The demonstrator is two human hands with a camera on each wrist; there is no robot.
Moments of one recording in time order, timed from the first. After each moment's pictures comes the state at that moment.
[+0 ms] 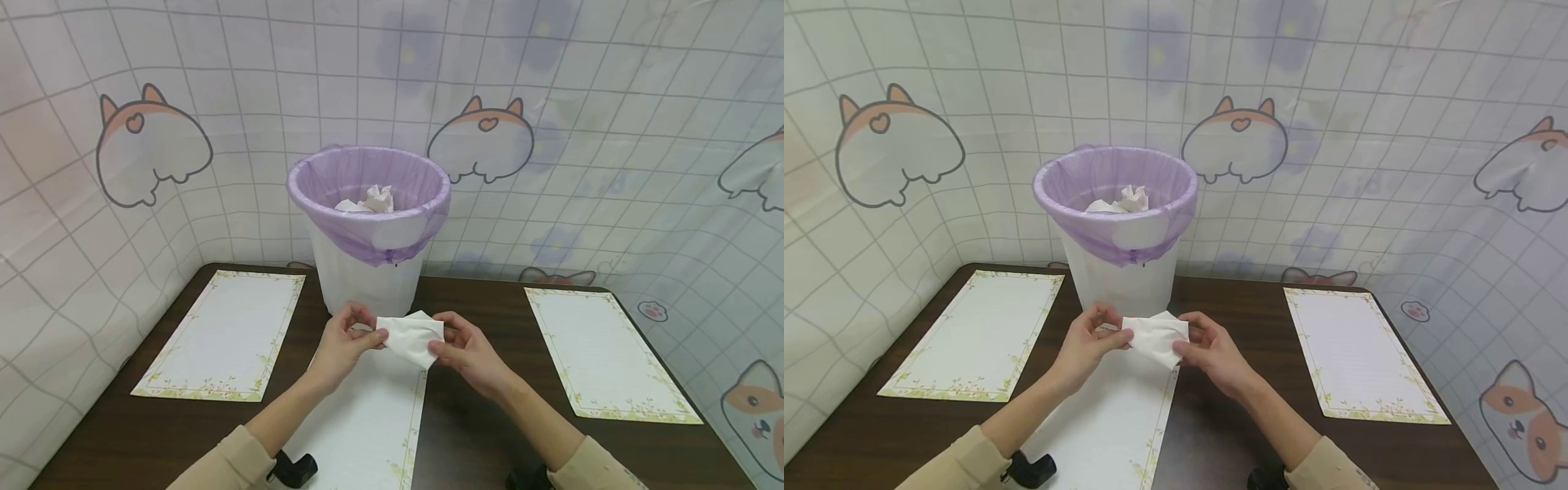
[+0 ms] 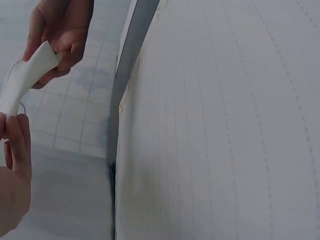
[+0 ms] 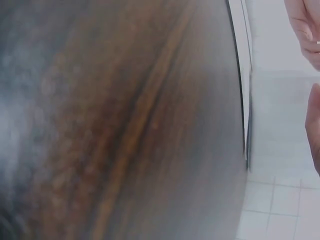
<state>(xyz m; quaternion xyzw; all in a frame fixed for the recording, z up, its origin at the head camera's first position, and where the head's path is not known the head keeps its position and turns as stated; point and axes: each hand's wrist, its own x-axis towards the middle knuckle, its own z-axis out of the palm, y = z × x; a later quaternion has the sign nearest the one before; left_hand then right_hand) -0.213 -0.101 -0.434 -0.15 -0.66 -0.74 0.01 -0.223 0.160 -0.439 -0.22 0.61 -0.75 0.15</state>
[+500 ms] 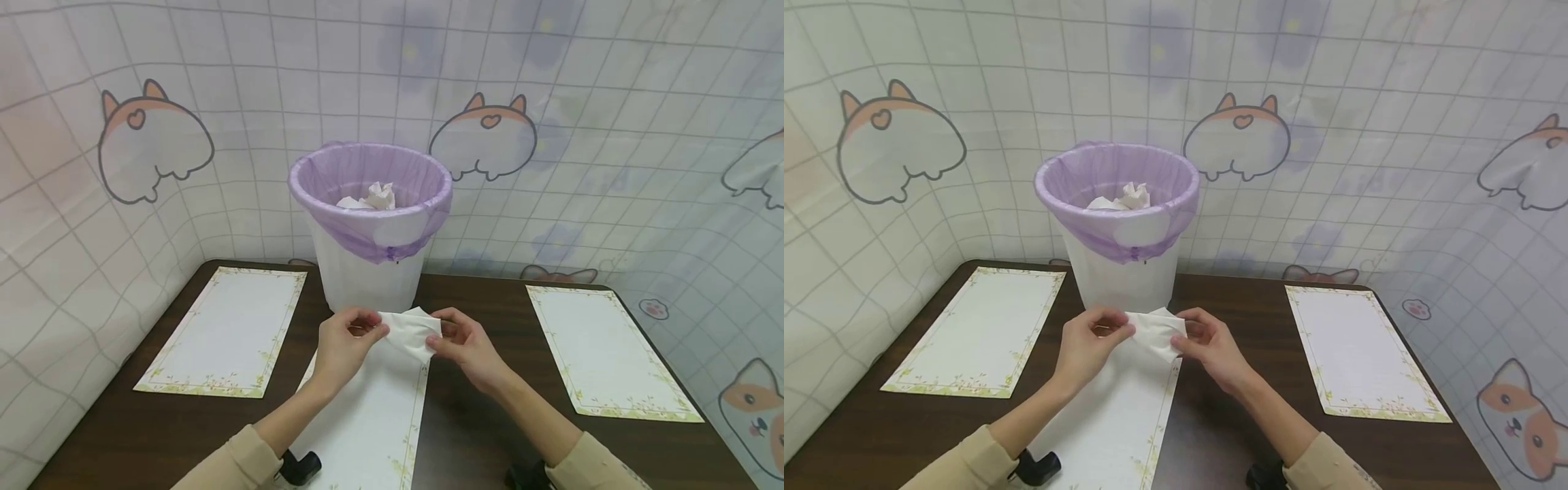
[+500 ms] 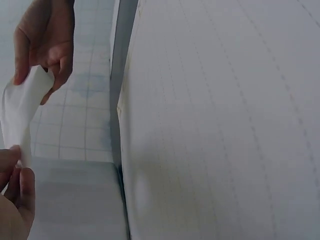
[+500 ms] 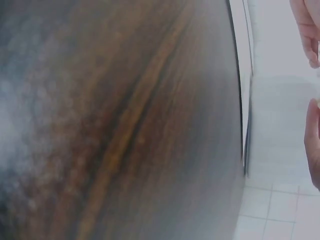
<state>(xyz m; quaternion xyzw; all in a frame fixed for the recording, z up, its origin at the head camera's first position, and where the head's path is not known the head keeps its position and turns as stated) -0.207 -0.094 -0.433 -0.15 -0.77 -0.58 0.21 -0.223 0.154 -0.436 -0.21 0.65 -0.72 0.10</state>
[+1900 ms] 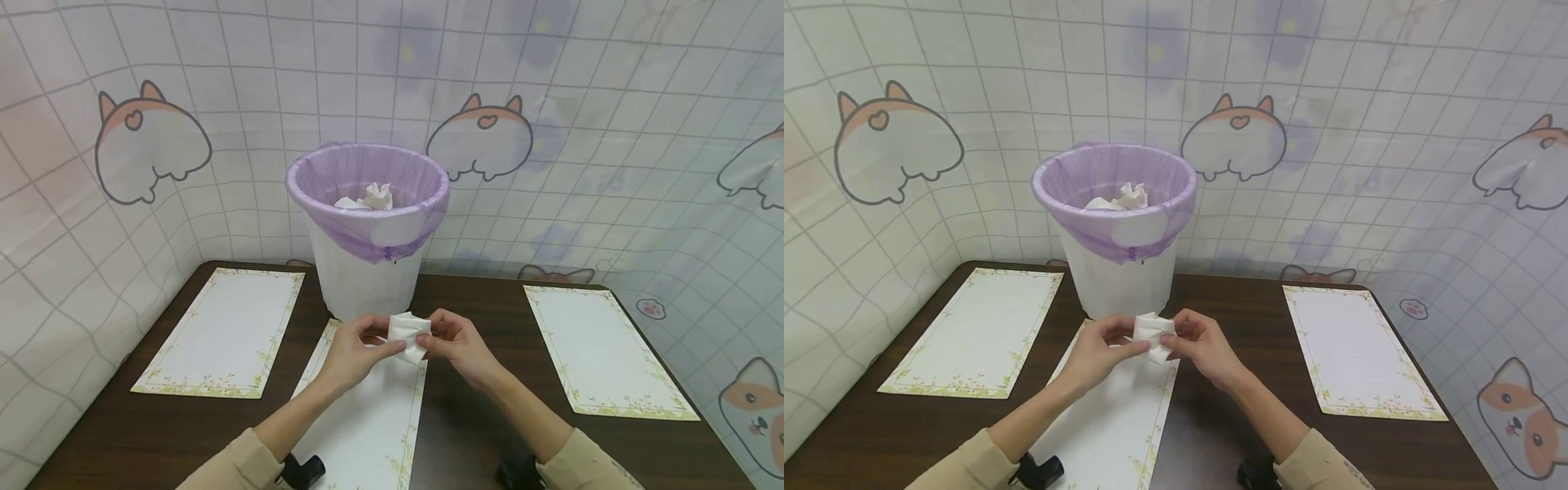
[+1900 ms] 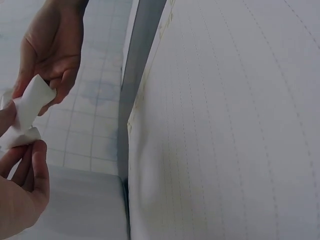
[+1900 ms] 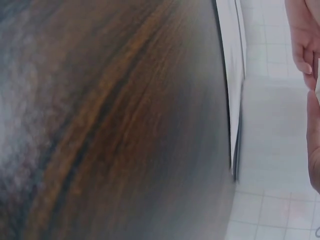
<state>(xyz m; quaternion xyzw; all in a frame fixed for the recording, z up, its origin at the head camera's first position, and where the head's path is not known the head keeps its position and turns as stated) -0.201 -0.081 -0.429 -0.16 -0.77 -0.61 0.06 -0.224 0.148 -0.431 -0.26 0.65 -0.70 0.10</state>
